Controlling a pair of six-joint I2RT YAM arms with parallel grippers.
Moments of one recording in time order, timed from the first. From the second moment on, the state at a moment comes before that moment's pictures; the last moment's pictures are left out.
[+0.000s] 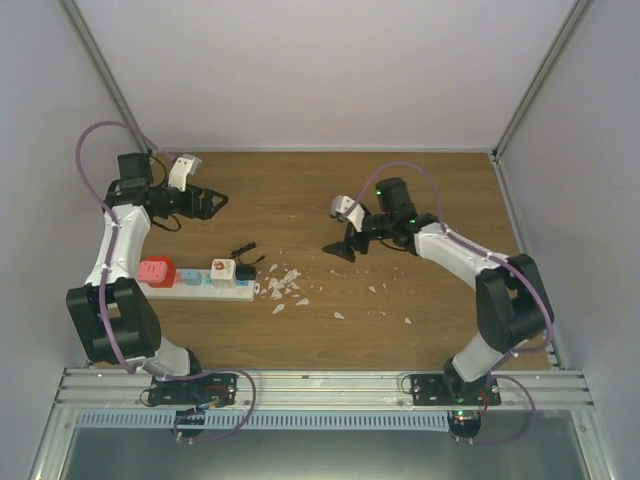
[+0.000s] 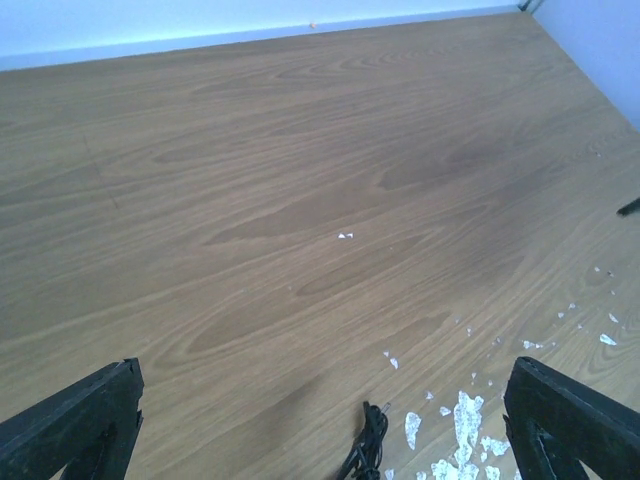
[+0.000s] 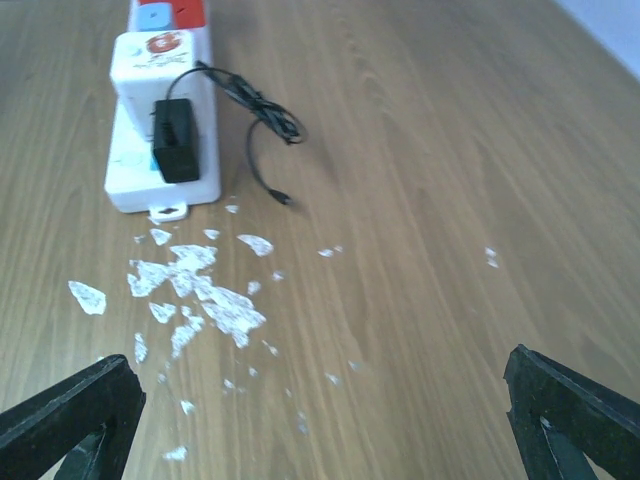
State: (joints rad) left arm 0.23 1.51 1.29 -0.66 0.76 0.33; right arm 0.42 1.60 1.05 -0.16 -0.73 -0.58
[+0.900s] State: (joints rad) left arm 0.36 1.53 1.28 -0.77 0.90 0.45; right arm 0.81 2.11 1.43 -0.16 -0.65 -0.63
